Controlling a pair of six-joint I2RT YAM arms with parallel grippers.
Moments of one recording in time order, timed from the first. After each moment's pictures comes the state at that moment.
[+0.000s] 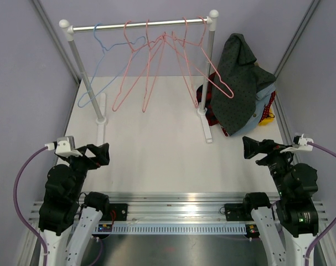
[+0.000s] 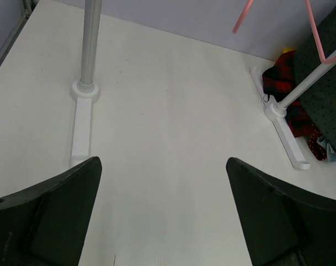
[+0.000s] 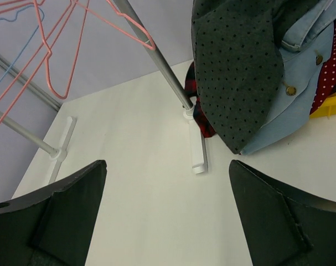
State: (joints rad) left arm -0.22 0.18 0.77 -0.72 -0.14 -0.33; right arm 0.08 0.23 0.87 -0.63 -0.05 0.45
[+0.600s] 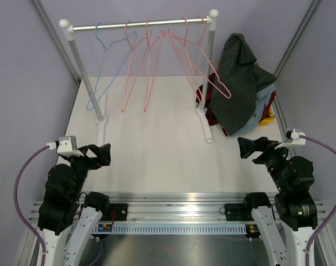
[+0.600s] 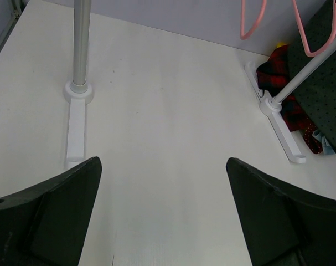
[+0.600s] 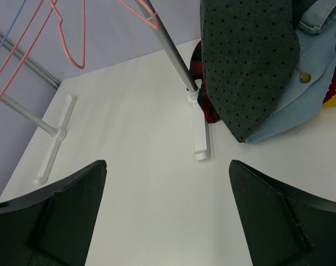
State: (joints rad) left arm -0.25 0.19 0.77 -0.71 -0.14 -0.32; right arm 0.08 0.30 0.87 -0.66 -0.13 0.42
